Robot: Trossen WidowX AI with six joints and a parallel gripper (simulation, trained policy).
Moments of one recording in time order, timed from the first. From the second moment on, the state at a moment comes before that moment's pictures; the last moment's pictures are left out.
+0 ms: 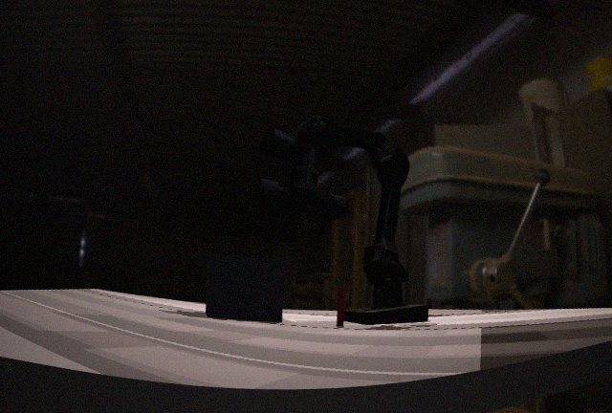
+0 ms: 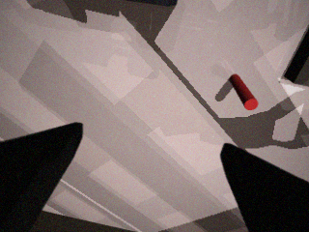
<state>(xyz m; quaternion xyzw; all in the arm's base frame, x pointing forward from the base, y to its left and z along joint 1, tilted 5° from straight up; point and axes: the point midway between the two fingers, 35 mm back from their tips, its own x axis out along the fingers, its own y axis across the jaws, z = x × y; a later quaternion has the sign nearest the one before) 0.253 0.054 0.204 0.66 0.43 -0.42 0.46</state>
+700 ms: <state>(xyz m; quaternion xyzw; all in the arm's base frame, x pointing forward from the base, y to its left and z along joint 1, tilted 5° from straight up) 0.195 0.086 0.126 0.53 0.57 -0.44 0.45</state>
